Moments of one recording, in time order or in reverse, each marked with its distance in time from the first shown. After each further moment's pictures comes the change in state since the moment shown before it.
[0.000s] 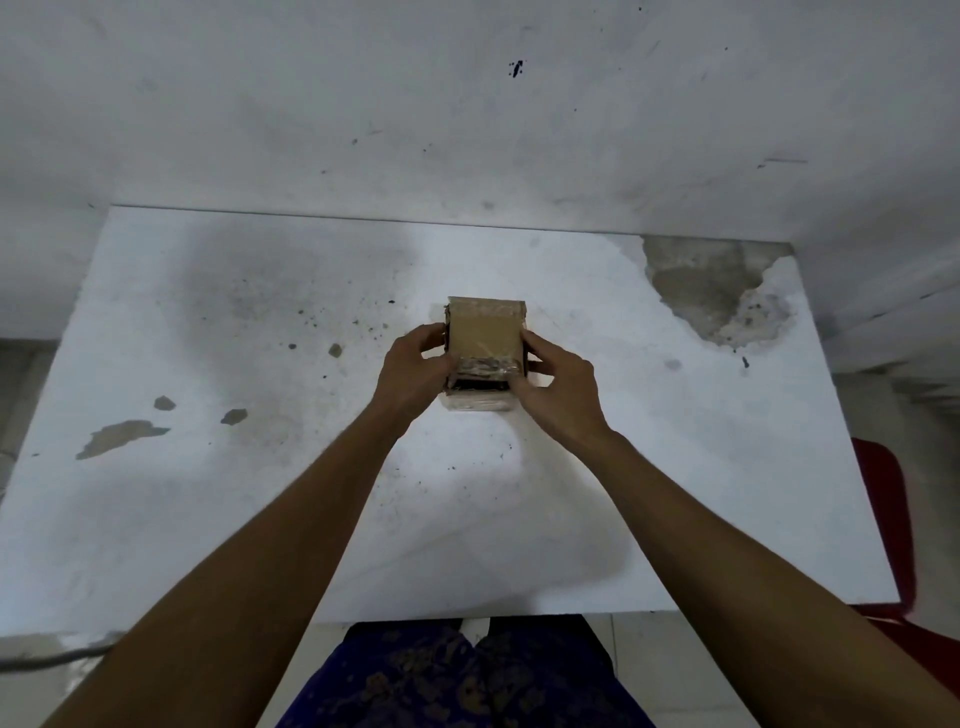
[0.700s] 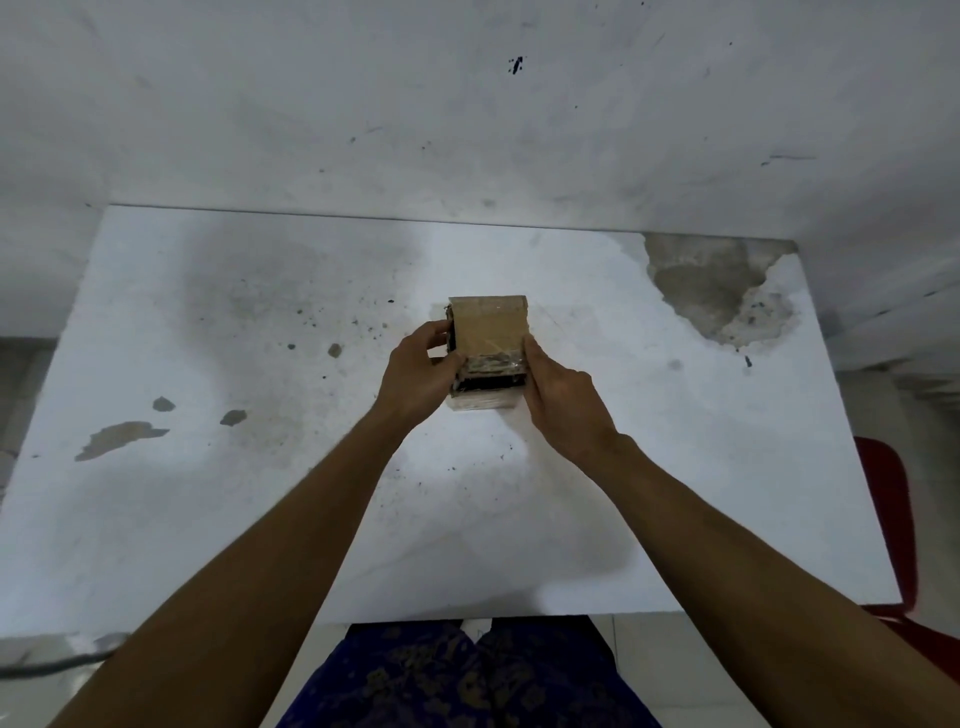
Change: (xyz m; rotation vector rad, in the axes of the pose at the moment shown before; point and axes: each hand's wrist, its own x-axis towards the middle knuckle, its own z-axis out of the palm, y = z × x) left_hand -0.004 0.006 0.004 0.115 0.007 0.076; right_hand -0.004 0.007 -0.006 -0.601 -0.077 -0.412
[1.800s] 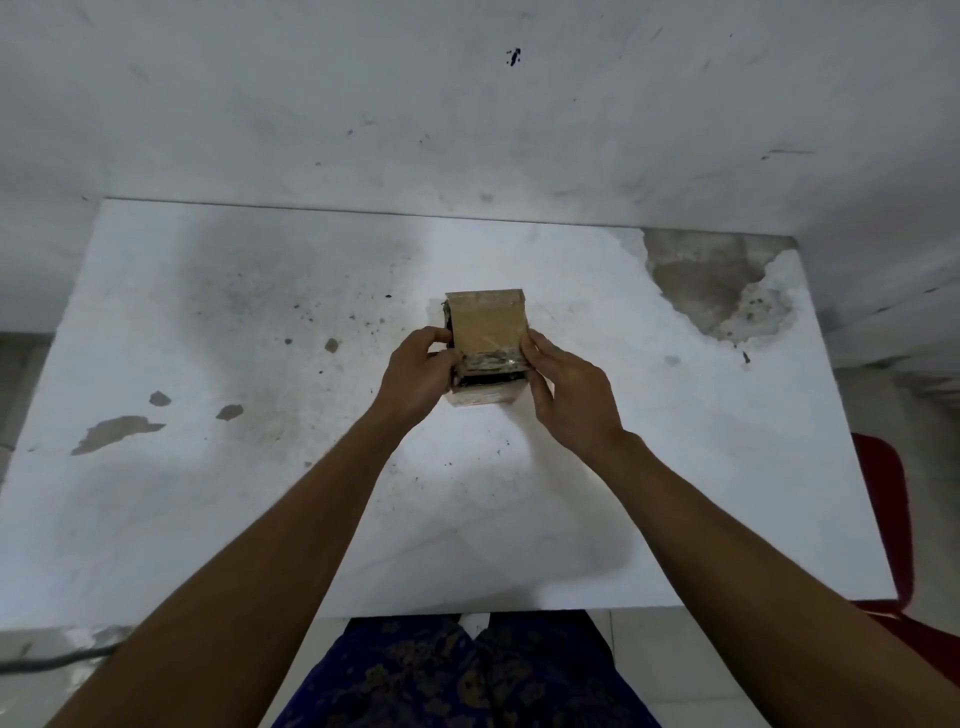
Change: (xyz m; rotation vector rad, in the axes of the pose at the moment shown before) left_hand 0.002 -0.007 0.006 -0.092 -0.035 -0.113; right_hand -0.005 0.013 0.002 0.073 0.194 -0.004
